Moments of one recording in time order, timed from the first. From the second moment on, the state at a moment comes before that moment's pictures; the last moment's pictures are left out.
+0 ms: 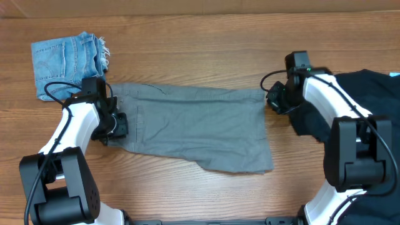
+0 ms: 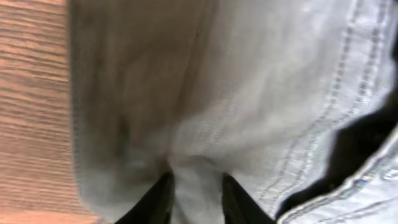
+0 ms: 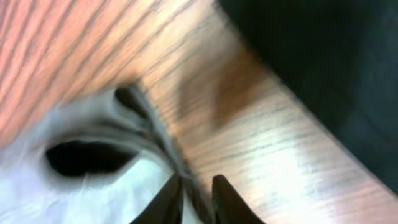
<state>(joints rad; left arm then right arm) 0.16 1.71 1.03 -0.83 0.05 -0.03 0.06 1.92 1.33 -0.88 -0.19 0.65</state>
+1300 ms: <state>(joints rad) 0.17 1.76 1.09 -0.86 0.22 0.05 0.23 1.79 1.01 -1.07 -0.22 0.59</state>
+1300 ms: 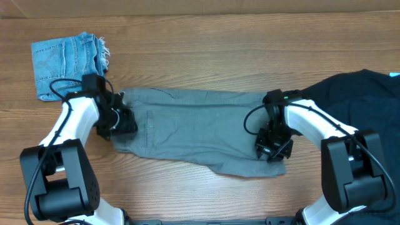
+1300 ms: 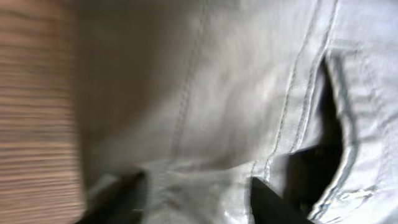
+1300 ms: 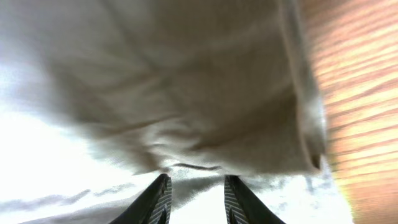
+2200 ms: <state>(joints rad) 0.26 1.94 1.21 -0.82 0.44 0.09 0.39 1.83 1.11 -0.87 -0.44 0.58</state>
